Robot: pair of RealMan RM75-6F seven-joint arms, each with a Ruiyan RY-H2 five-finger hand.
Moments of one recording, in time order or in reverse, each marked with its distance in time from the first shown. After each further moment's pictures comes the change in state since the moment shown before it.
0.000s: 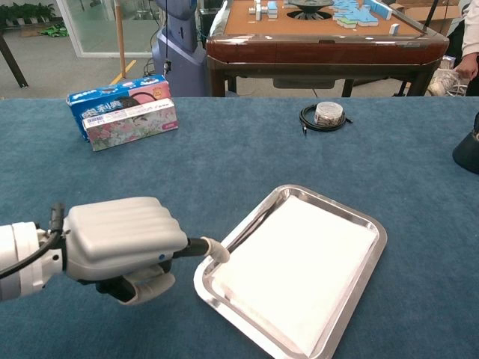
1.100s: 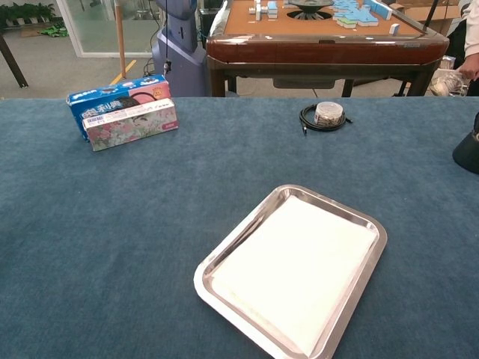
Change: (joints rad) left arm 0.413 0.382 0.005 -0.133 -0.059 0.551 -0.157; right arm 0.097 -0.133 -0.008 -0.010 0.138 -0.224 -0.272
